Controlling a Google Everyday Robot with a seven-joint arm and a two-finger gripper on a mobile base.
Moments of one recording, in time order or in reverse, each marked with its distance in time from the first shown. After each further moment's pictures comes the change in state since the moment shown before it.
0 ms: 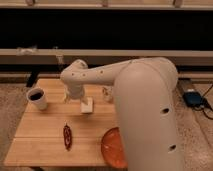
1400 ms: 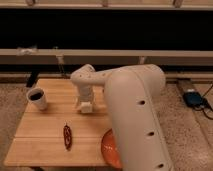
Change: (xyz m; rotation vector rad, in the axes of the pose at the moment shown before) arm -0.007 -0.063 0.067 0.094 0.147 0.040
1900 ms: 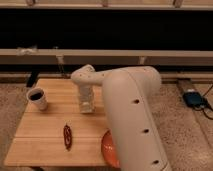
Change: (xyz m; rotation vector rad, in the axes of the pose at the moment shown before) arm -0.005 0.001 0.008 0.004 0.028 -0.016
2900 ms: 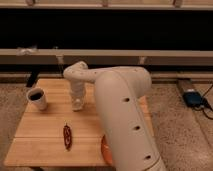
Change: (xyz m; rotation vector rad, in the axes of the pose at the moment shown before) arm -0.017 0.067 -0.009 -0.071 -0.010 -0.142
